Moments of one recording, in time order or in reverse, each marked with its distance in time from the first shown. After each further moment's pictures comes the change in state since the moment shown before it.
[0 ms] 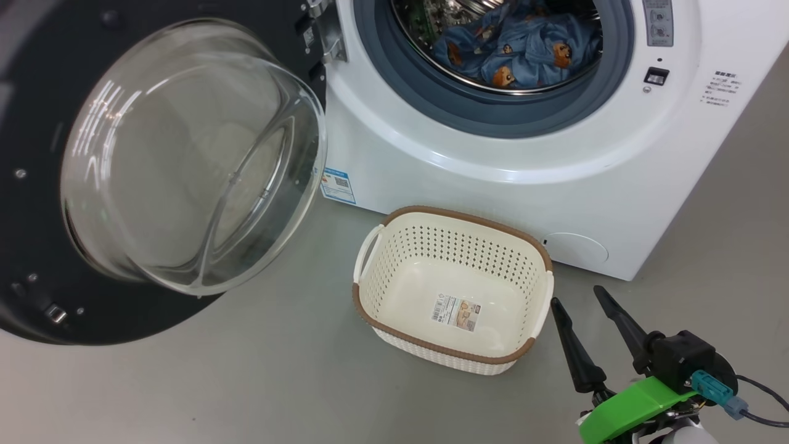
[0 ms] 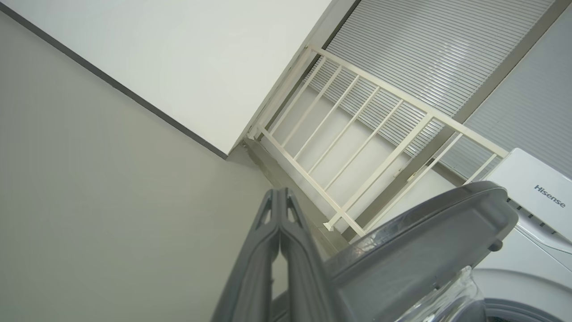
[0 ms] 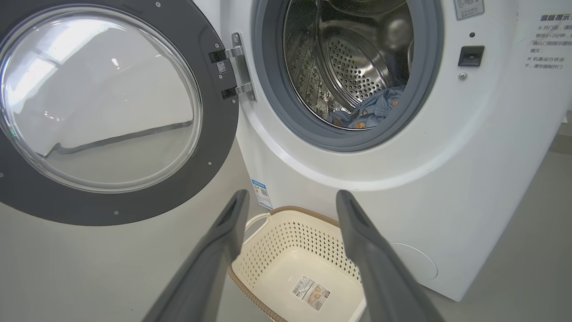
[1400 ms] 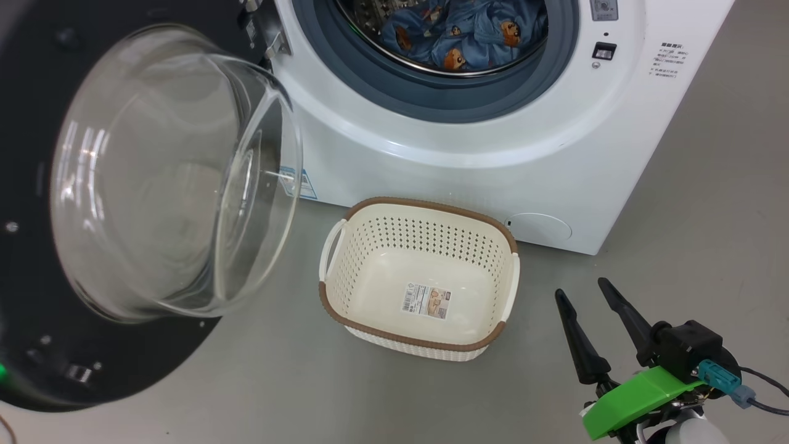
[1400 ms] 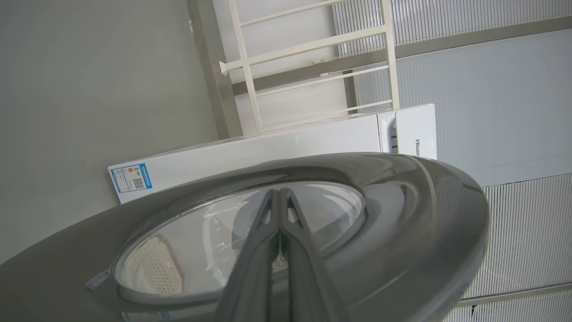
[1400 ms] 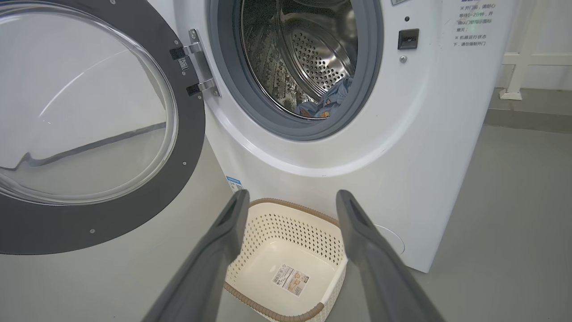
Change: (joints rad) left arm 0.004 0.003 0.067 0.044 -0.709 0.000 0.752; right arm -0.017 -0.015 -0.003 -0.009 0.036 0.000 0.030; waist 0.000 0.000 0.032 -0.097
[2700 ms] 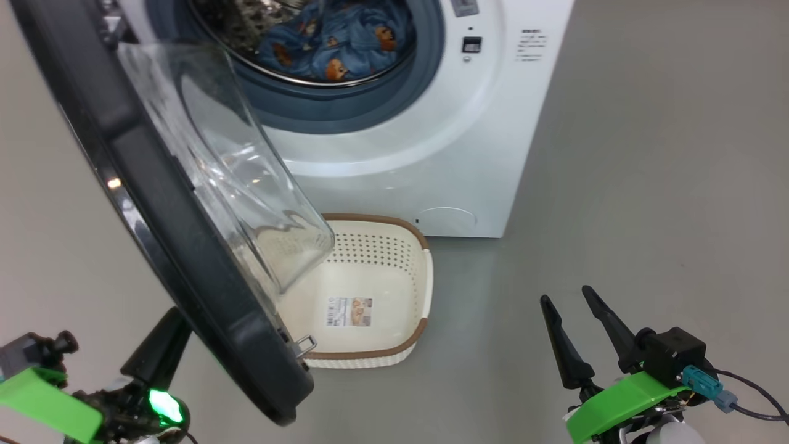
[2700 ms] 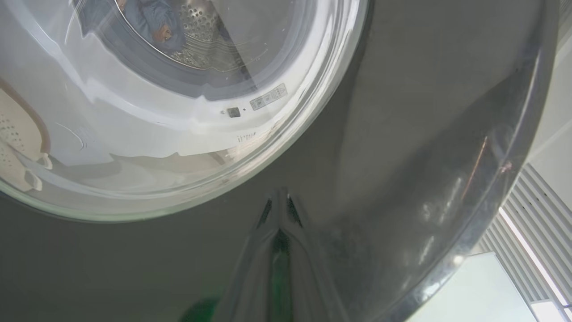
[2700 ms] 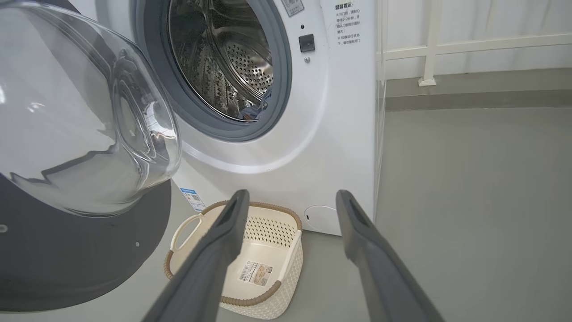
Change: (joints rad) left arm 0.285 -0.258 -0.364 -0.560 -0.080 0.023 0.056; right arm -0.013 0.036 0.018 0.070 0.021 0.000 -0.046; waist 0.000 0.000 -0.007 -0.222
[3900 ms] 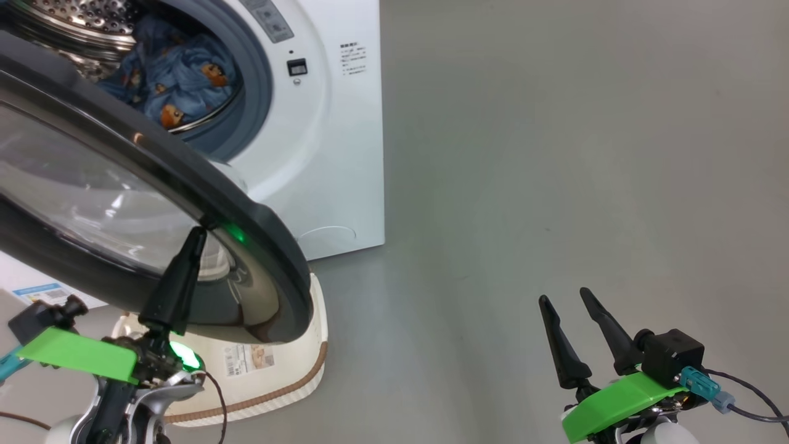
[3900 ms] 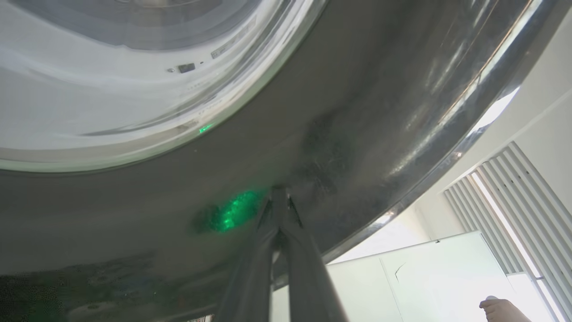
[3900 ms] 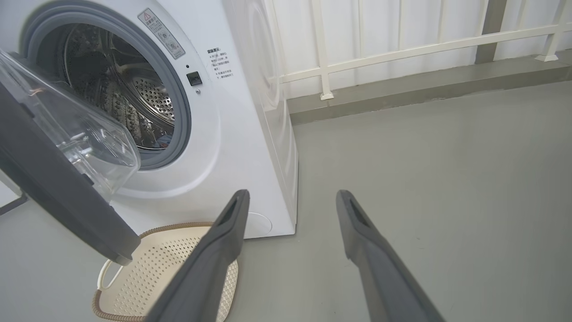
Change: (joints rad) left arm -0.143 -0.008 -0.112 0.119 0.071 -0.016 -0.310; right arm -0.017 0.017 -0.003 0.050 0.031 0.000 -0.027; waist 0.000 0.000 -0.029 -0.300
